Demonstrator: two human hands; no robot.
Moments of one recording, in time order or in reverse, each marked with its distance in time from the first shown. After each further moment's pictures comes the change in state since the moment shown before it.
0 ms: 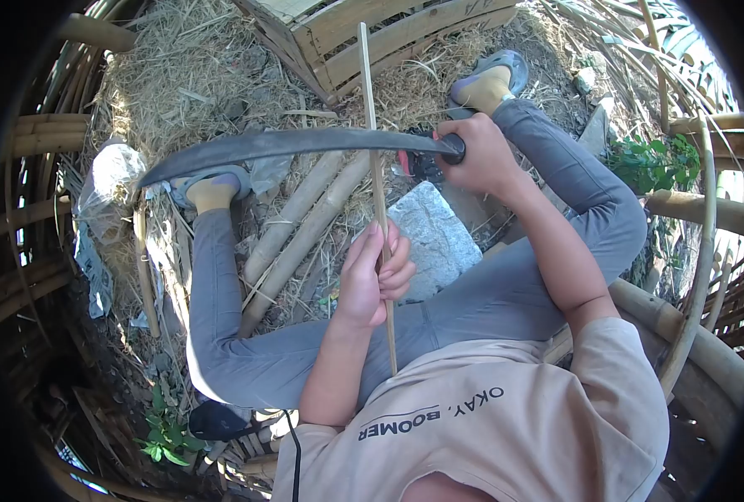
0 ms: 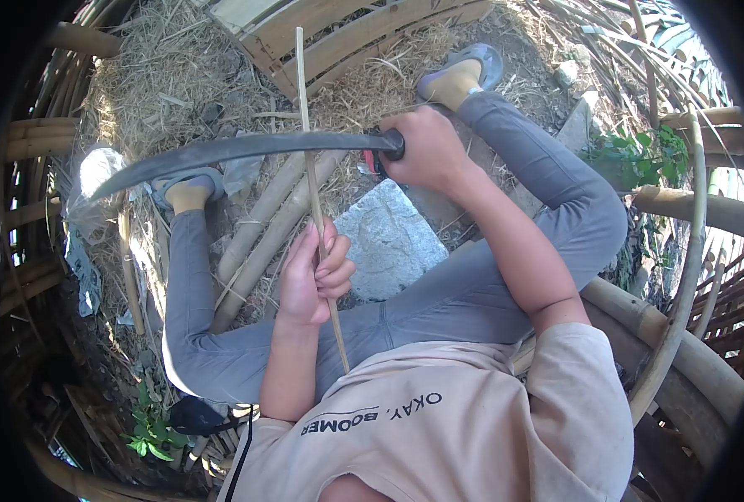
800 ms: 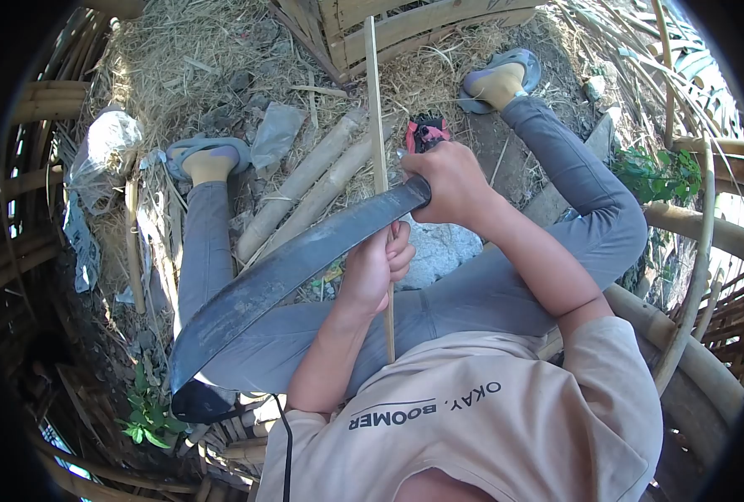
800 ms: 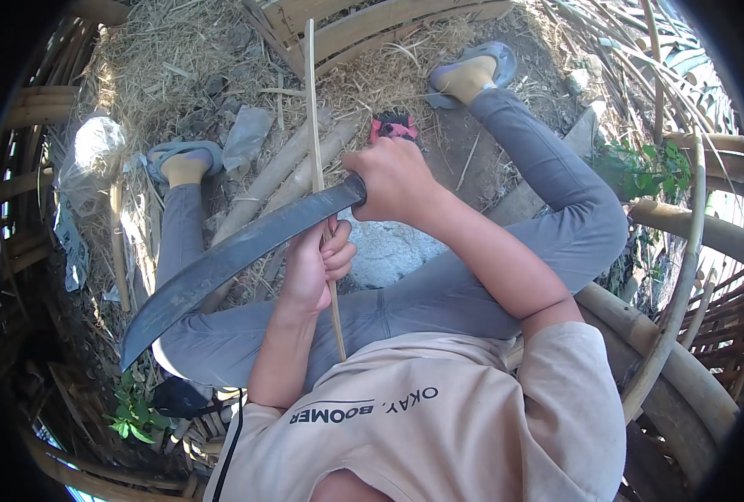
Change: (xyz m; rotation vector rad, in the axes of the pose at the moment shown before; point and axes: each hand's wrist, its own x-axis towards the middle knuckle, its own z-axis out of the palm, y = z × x) left_hand -0.004 -0.008 -0.004 0.114 0.255 0.027; right_hand -0.017 -0.053 0.041 -0.013 -0.156 -0.145
